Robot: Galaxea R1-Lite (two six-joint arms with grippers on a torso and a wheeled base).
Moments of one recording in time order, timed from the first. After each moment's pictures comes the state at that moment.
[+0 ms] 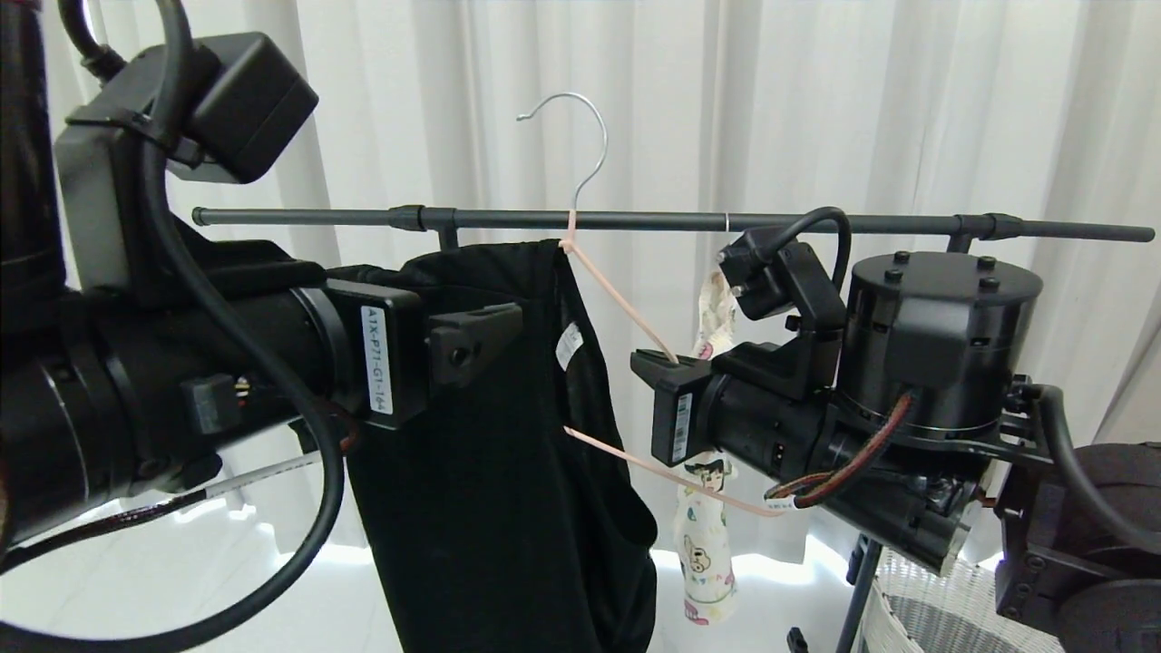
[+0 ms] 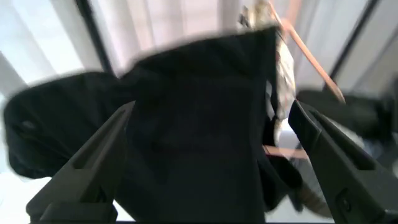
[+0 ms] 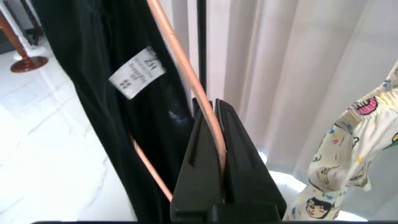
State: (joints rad) left arm -0.86 1.32 -1.11 0.12 0.48 -0.12; right arm 1.01 1.72 -0.97 -0.65 -0.24 0.22
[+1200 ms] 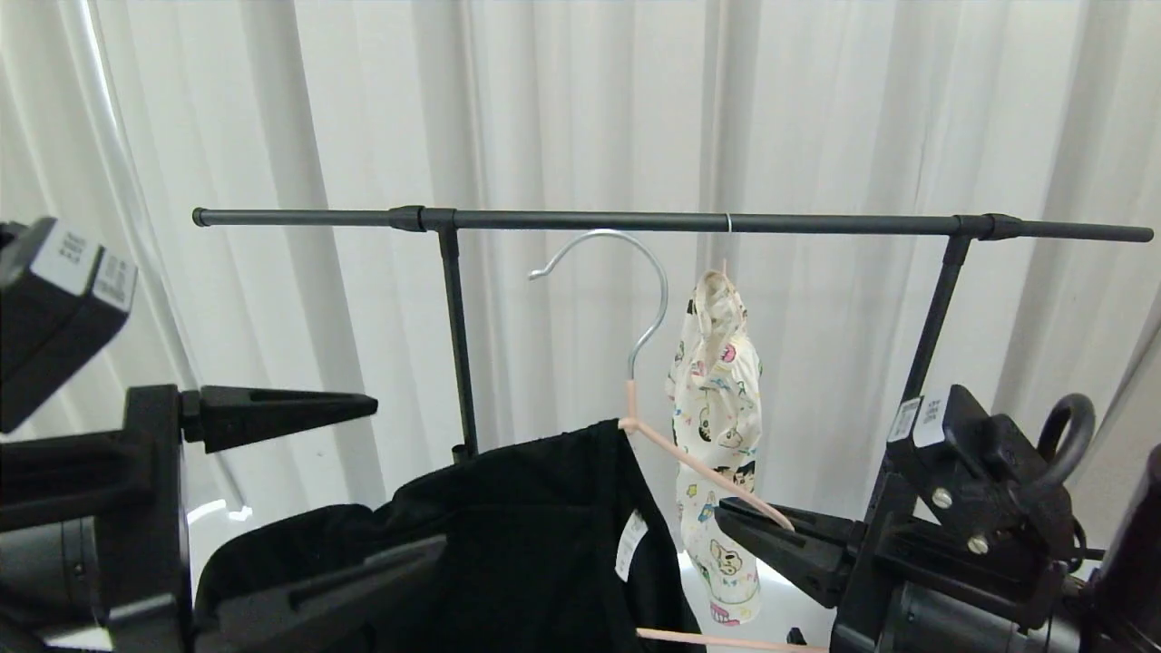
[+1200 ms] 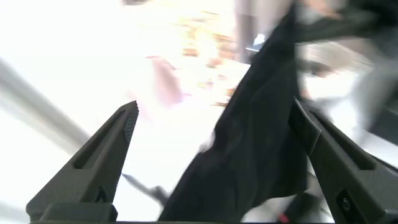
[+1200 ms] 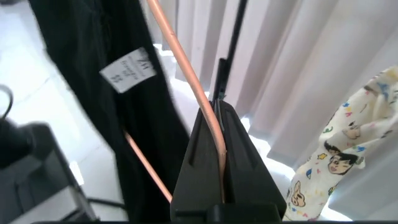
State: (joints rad) left arm -0.64 1.06 -0.81 0.10 -0.27 0.23; right arm 1.09 1.43 -0.48 -0.79 -0.11 0.09
